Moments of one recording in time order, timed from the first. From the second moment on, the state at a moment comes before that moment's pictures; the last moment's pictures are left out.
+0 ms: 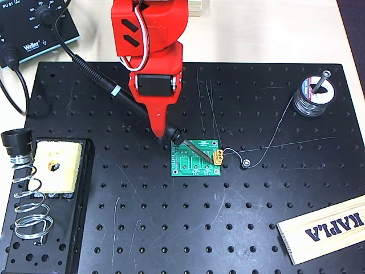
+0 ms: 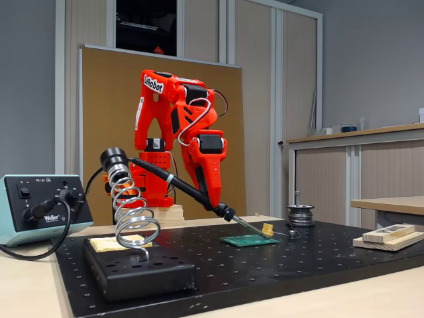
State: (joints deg) arm -8.3 85.0 106.9 49.4 0.7
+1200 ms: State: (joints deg) arm -8.3 84.8 106.8 49.0 1.3
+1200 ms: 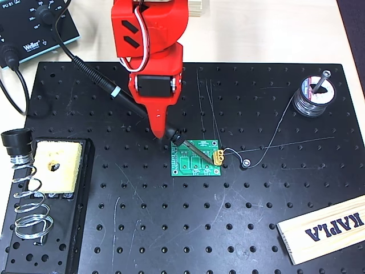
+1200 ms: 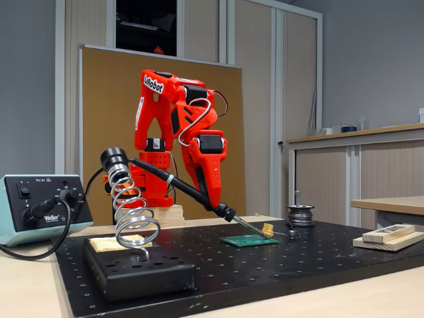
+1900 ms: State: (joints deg) arm -8.8 84.5 106.8 49.0 1.3
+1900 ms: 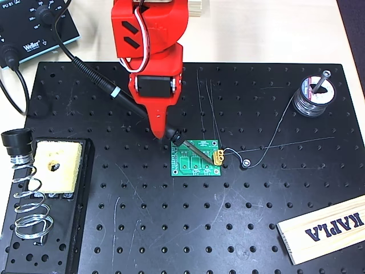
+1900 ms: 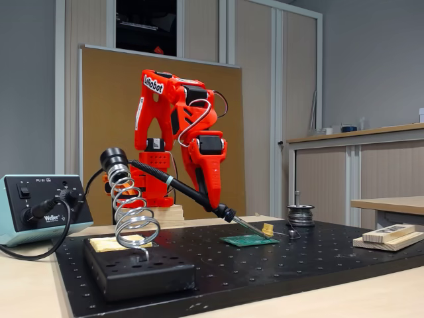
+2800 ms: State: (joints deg) arm 3.3 89.3 101.3 55.0 -10.5
